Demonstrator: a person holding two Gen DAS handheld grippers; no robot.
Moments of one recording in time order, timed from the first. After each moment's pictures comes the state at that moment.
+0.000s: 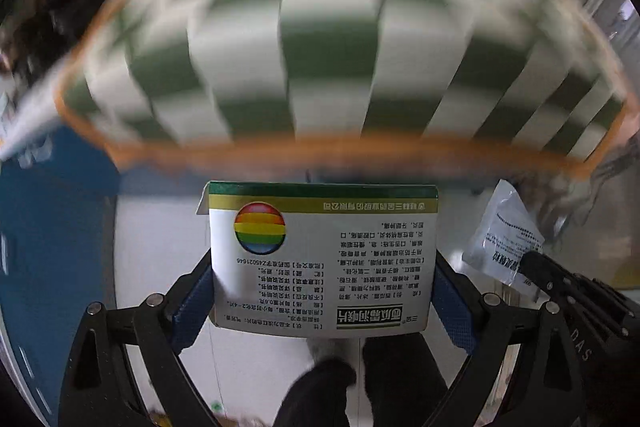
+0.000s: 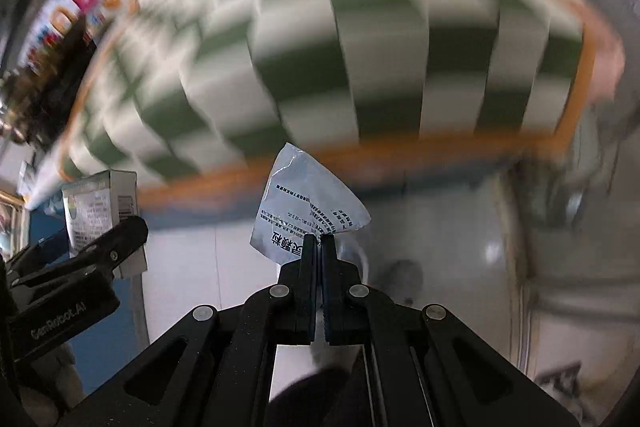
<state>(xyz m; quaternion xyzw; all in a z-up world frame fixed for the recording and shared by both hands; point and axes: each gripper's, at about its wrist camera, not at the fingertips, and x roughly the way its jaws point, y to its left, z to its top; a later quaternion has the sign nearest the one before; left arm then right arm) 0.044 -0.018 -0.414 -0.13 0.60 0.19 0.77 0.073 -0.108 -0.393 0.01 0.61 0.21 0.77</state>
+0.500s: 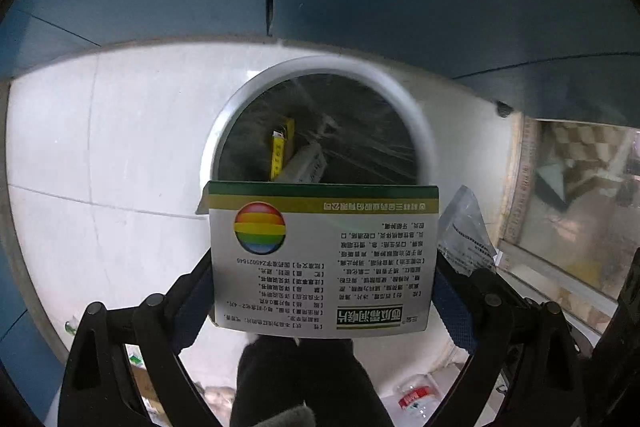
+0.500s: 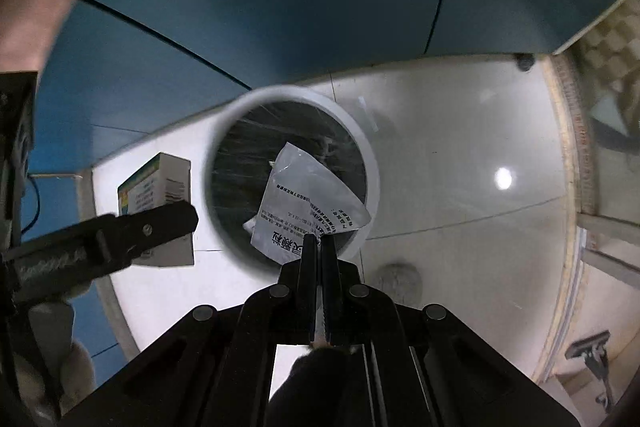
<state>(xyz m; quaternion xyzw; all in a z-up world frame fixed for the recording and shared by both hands) 0.075 0.006 -0.804 -0.29 0.71 0.11 0.63 0.033 -0.085 -0.770 -0.02 0.72 0.19 0.67</state>
